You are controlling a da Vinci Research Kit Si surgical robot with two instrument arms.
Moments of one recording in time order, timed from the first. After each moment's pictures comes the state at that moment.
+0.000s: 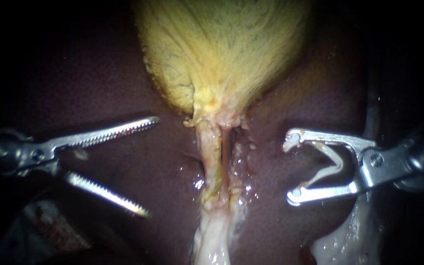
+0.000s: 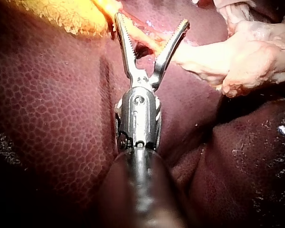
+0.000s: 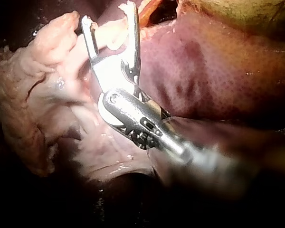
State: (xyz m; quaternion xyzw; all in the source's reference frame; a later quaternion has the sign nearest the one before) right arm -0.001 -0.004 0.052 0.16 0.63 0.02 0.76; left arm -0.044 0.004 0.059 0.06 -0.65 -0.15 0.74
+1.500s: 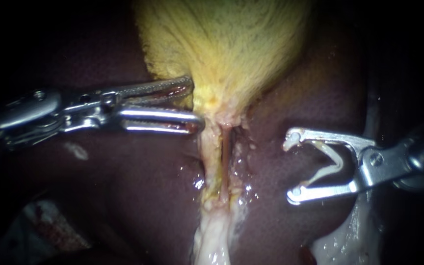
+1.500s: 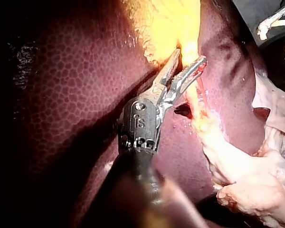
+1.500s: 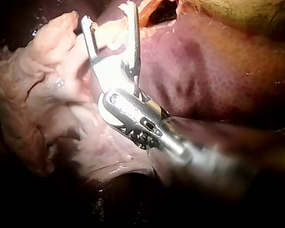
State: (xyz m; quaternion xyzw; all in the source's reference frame) right arm -0.001 -0.004 0.052 0.16 0.63 0.02 0.76; left arm -0.049 0.011 0.062 0.14 -0.54 -0.40 0.73
